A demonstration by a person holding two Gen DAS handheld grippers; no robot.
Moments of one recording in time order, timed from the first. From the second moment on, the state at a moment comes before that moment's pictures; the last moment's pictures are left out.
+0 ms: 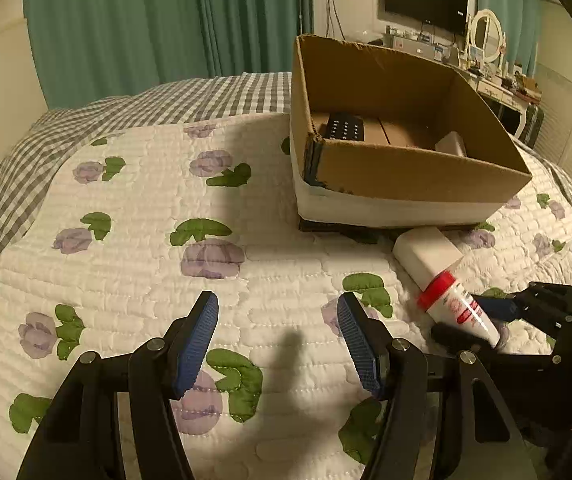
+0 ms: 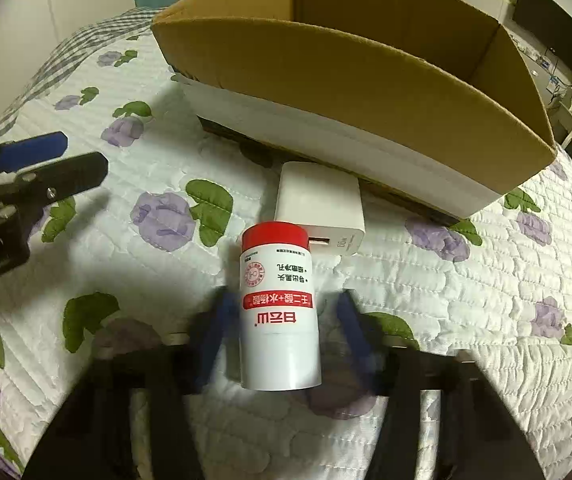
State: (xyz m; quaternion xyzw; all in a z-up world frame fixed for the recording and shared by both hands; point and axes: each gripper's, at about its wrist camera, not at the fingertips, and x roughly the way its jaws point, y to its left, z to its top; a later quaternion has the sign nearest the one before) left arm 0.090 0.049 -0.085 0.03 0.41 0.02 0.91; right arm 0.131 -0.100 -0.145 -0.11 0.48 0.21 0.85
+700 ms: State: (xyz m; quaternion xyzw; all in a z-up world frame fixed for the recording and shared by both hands) left arm 0.130 -0.056 -0.103 0.01 0.45 -0.06 0.89; right arm 0.146 -0.203 -0.098 -0.05 0.44 0.10 0.89
